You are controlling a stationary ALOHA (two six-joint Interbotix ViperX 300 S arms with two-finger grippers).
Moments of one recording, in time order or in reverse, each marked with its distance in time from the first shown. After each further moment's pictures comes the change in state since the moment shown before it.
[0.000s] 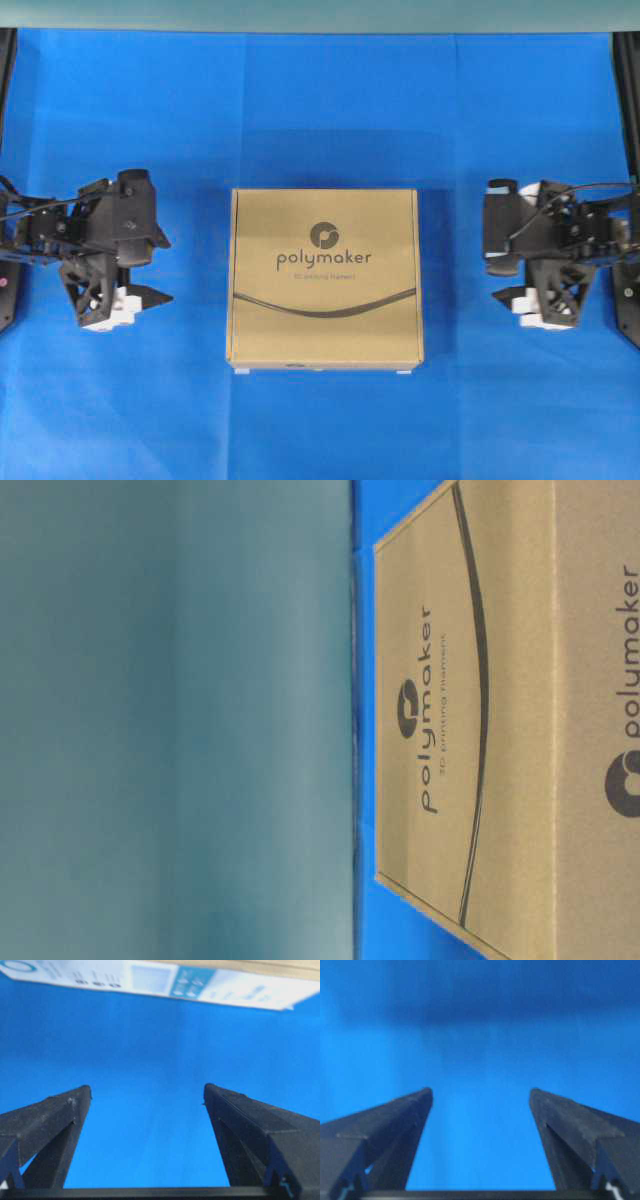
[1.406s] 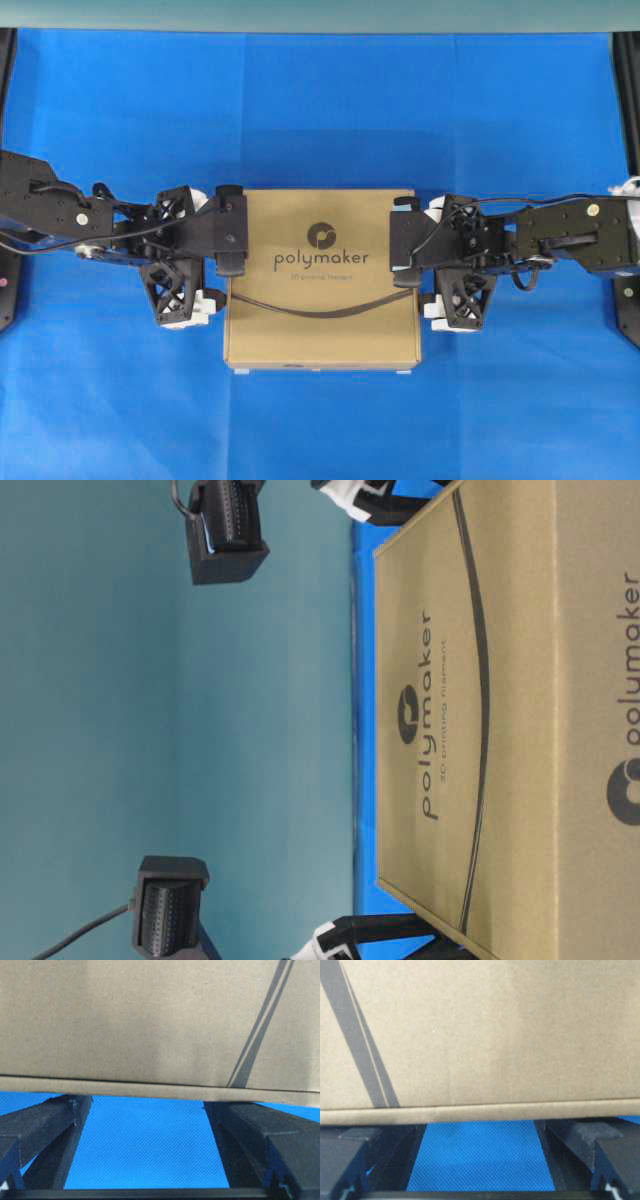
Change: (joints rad) left arm 0.014 0.348 -0.199 0.002 -0.074 0.081; right arm 0.008 0.380 -0.186 -0.005 -0.267 -0.023
